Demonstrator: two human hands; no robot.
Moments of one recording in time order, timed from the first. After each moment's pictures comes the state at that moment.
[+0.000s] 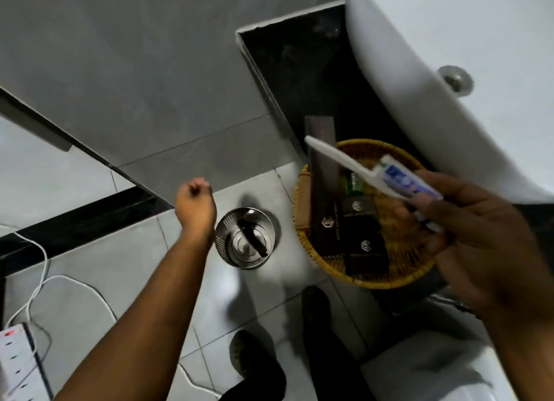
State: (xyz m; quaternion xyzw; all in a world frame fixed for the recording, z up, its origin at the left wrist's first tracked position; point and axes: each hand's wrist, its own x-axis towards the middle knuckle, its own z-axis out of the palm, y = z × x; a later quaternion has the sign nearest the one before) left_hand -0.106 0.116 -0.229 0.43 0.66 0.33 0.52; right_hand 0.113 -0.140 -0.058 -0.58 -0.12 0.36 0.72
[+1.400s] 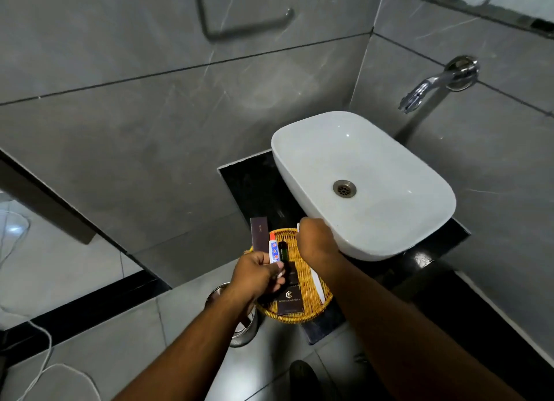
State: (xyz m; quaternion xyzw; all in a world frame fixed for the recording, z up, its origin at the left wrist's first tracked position) left_hand -0.023 -0.027 -0.008 0.49 0.50 0.10 0.71; right_hand 0.125 -0.057 -0.007 -0.90 -0.39 0.15 0.09
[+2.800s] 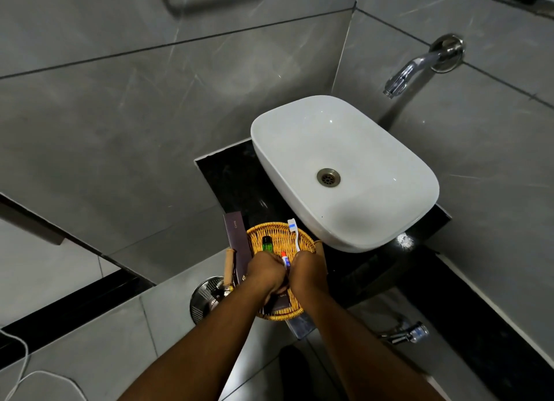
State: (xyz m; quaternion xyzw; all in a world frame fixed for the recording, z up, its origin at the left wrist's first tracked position) left_hand 0.032 -0.039 -0.037 0.59 0.54 -0.03 0.60; right_hand 0.094 -0.109 -0.049 -0.91 -0.19 0.26 0.26
